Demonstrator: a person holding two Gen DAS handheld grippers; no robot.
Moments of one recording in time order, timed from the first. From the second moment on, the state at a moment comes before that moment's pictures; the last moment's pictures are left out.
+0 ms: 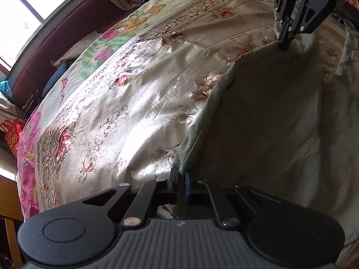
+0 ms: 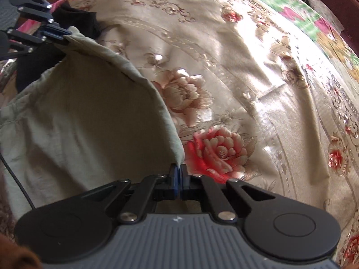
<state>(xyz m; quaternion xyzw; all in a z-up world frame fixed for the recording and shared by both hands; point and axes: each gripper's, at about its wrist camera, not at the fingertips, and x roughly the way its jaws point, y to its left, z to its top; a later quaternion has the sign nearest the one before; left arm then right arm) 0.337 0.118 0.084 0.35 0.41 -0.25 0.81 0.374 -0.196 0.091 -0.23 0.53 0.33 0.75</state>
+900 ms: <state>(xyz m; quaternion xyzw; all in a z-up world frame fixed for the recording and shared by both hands) 0.142 0.151 0.054 0.31 0.47 -0.12 0.82 0.151 -0.139 0.031 -0.15 0.62 0.37 0.67</state>
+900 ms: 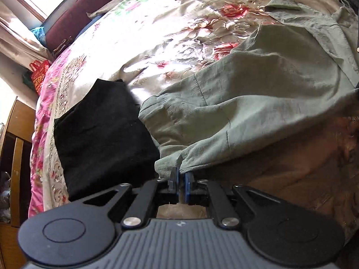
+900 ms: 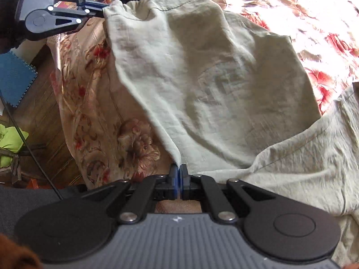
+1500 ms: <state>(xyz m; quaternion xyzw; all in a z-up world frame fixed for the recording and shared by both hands) 0.118 0.123 0.066 0.28 0.48 -0.05 0.83 0.187 -0.218 0.085 -0.07 0.60 0.25 0.75</state>
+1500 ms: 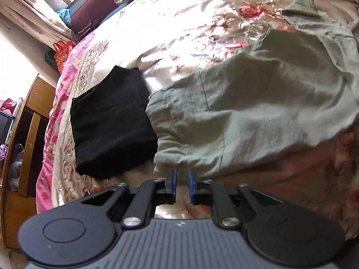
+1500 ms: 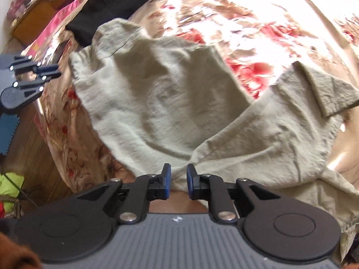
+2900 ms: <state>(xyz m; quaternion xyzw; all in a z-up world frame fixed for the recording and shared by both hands) 0.137 -0.179 0.053 0.21 0.45 -0.30 0.81 0.163 -0.510 0.099 -0.17 0.54 0.07 0.82</state>
